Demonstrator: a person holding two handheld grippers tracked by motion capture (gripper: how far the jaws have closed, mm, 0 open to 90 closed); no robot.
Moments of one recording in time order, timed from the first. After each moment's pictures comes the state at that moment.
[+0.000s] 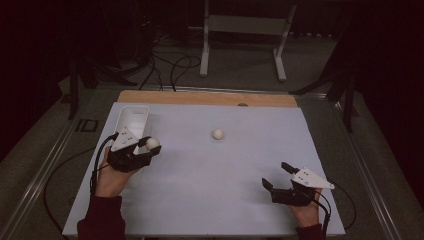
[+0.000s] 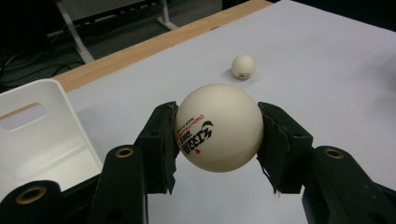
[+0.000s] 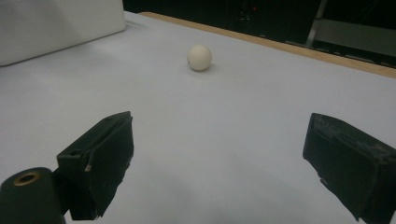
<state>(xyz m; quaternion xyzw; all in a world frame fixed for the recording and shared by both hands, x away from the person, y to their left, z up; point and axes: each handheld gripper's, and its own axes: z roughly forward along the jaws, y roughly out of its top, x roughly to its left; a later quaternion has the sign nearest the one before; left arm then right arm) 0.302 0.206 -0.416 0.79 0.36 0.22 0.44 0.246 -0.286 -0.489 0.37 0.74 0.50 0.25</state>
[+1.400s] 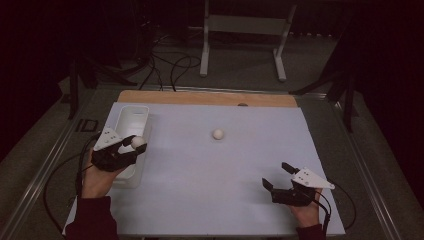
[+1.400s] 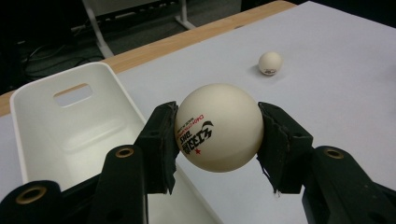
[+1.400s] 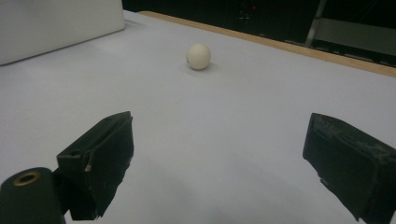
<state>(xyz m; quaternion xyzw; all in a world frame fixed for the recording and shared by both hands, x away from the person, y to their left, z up) 0.300 0.240 -0.414 0.78 0.39 0.23 0.44 0.246 -0.287 -0.489 0.37 0.74 0.50 0.25</state>
